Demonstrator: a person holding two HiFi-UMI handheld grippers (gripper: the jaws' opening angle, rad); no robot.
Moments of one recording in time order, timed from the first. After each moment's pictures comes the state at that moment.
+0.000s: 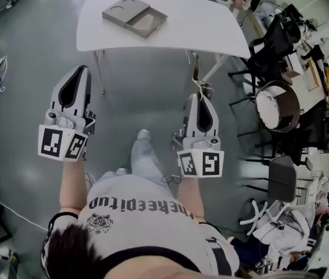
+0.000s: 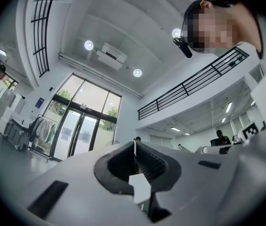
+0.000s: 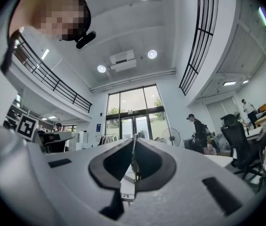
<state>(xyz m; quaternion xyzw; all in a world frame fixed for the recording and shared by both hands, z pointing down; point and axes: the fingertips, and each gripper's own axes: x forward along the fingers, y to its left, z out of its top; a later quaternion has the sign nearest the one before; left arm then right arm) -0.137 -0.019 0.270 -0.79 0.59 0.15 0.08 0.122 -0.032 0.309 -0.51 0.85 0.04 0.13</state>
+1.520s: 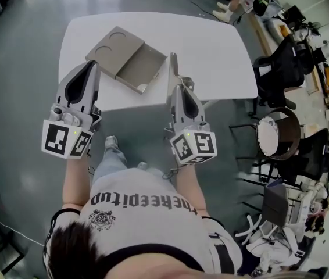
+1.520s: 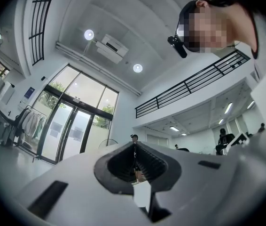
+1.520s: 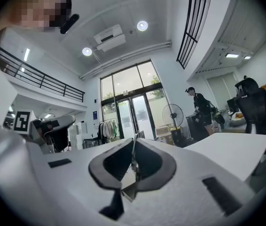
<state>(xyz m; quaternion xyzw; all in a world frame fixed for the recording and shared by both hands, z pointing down) -0.190 -0.383 0.268 -0.81 0.56 0.15 0.07 0.019 -0.413 0.367 -0.50 0.86 -0.08 0.07</state>
